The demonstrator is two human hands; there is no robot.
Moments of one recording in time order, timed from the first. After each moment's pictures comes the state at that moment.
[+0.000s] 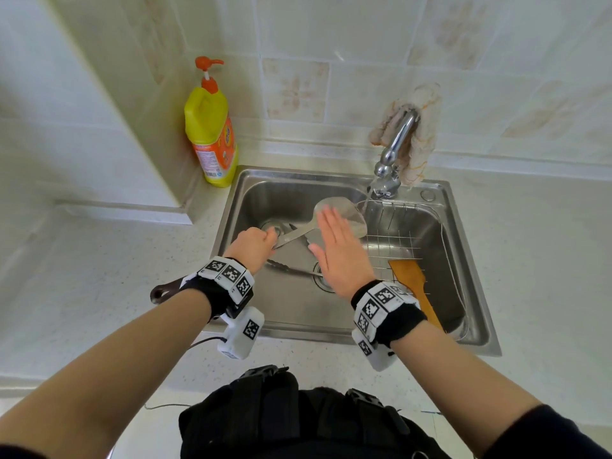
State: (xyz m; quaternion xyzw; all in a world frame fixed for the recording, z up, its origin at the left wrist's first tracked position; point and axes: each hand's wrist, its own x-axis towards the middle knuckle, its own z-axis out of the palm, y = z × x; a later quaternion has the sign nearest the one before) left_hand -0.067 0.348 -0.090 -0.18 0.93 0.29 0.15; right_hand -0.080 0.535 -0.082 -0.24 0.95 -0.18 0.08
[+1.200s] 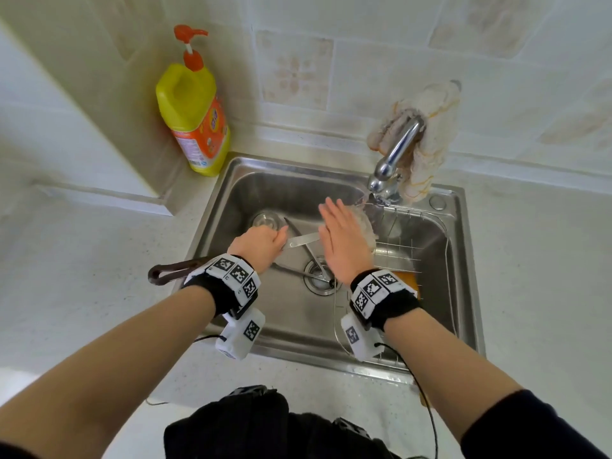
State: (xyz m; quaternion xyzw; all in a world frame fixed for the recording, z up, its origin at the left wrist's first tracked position) left_hand -0.064 0.361 -0.058 -0.13 0.94 0.25 0.16; right_hand -0.099 0.530 -0.077 -0.22 0.95 -0.21 0.05
